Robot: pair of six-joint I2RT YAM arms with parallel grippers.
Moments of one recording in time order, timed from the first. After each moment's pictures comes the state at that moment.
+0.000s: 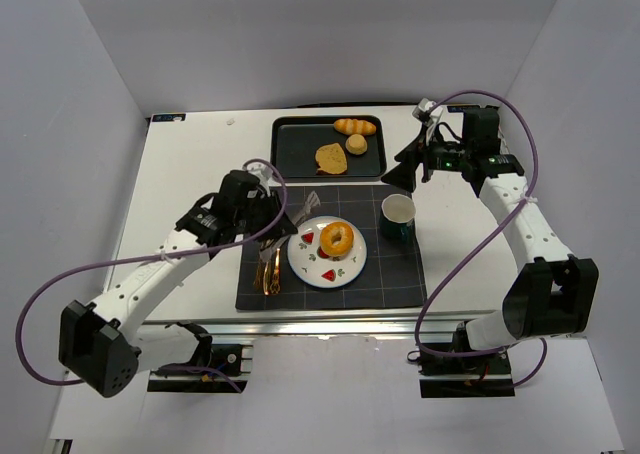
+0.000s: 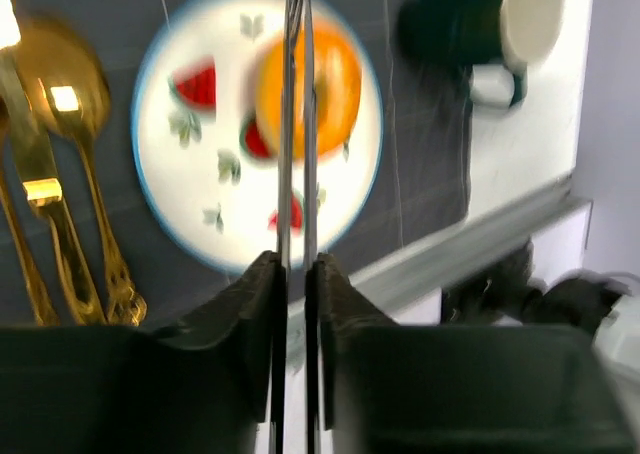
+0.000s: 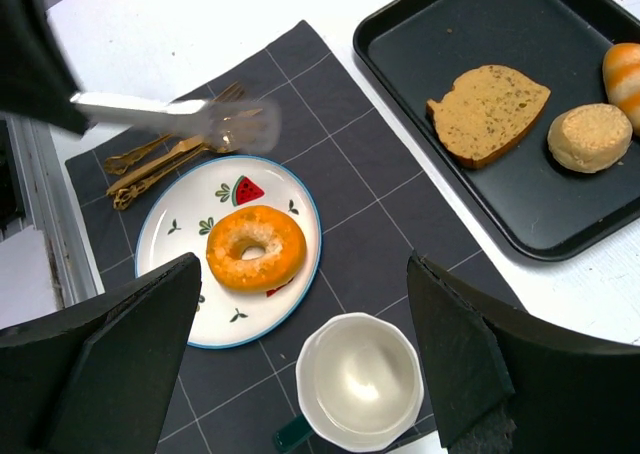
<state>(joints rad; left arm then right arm) -0.55 1.16 0.96 -0.53 0.20 -0.68 0.13 1.44 1.27 -0.40 -0.98 -0.30</state>
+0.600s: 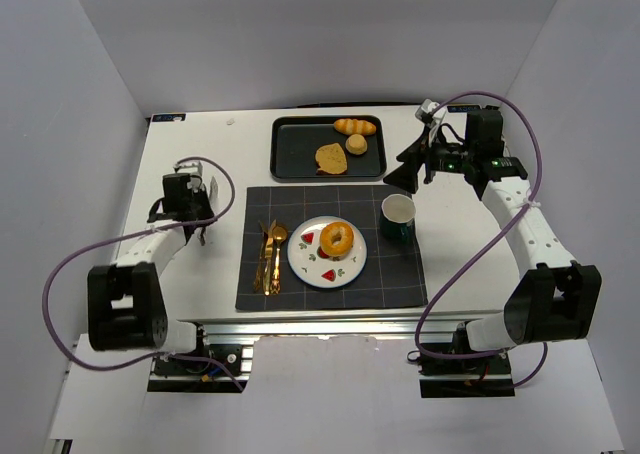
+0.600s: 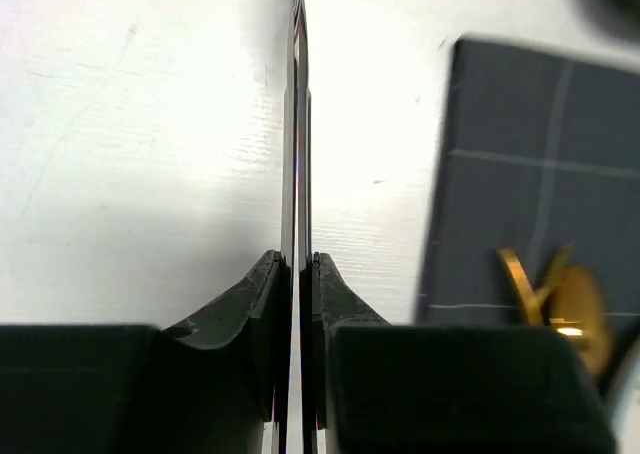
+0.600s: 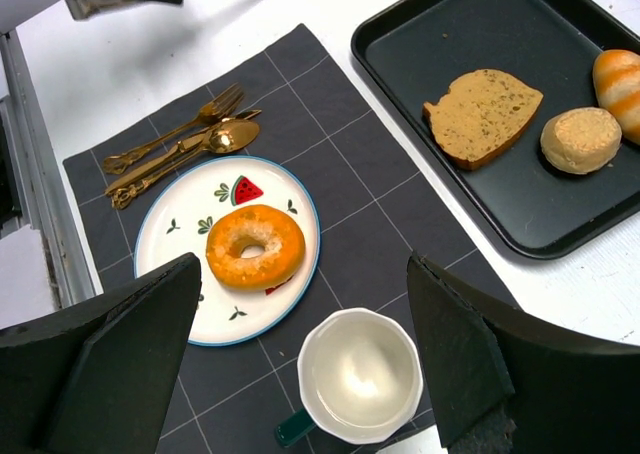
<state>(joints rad) 0.05 1.34 0.76 -0.12 0.03 -0.17 0.12 1.41 1.26 -0.40 -0.98 -0.30</state>
